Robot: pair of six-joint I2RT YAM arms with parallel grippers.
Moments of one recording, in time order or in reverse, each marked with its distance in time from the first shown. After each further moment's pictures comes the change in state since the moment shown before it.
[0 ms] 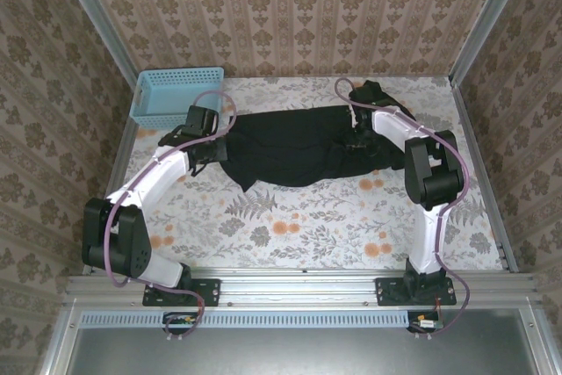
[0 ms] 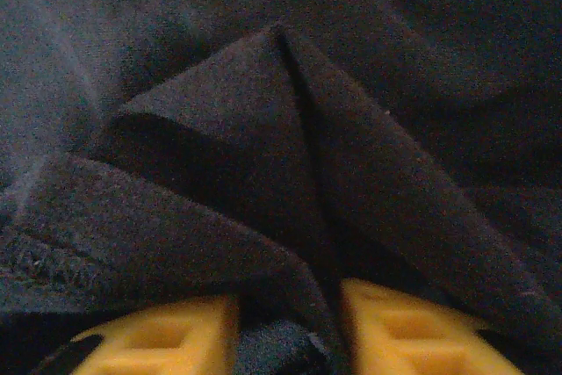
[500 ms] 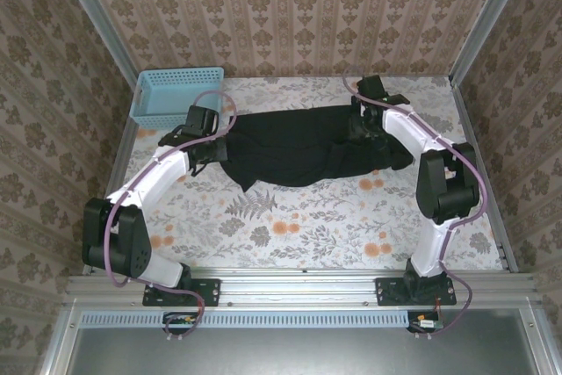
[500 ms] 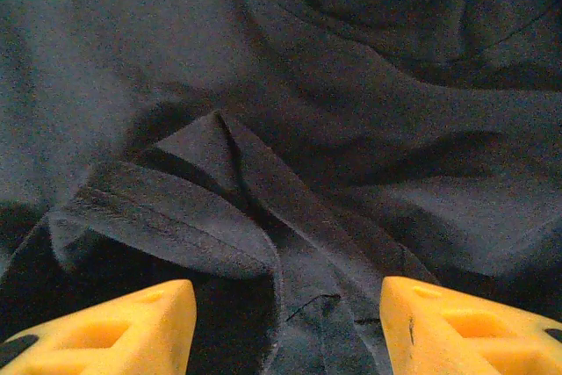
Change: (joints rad) left arm -0.005 0.000 0.001 0.000 0.000 0.000; right arm -0.005 -0.154 -0.028 0.013 0.099 -0.008
